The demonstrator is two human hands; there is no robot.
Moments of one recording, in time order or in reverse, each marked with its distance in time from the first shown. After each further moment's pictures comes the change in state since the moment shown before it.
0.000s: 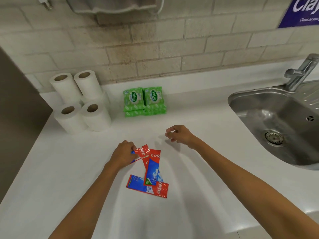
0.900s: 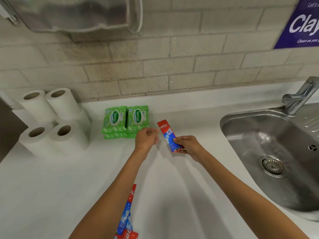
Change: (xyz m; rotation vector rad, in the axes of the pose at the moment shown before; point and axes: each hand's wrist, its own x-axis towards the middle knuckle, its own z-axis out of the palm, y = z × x) left_hand 0.106 0.182 0.000 -1.076 0.209 -0.170; right_hand 0.064 0.021 -0.107 0.424 0.049 0.065
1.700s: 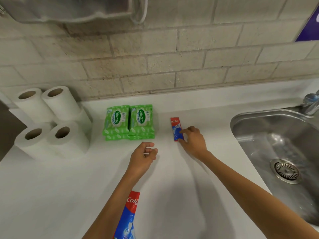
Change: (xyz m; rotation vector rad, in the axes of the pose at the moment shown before) left_hand -0.018 -0.032 -0.037 0.253 -0.111 0.044; right_hand 0.075 0.023 -0.009 -1.108 0.279 -0.454
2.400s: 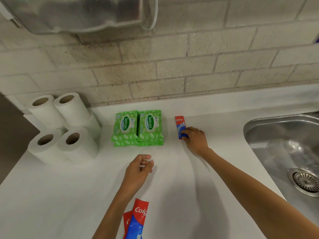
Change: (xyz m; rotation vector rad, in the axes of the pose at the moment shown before) left_hand -0.007 -0.019 -0.031 0.035 0.044 -0.013; right_hand 0.046 -0.013 0.014 -0.082 -0.036 -0.091
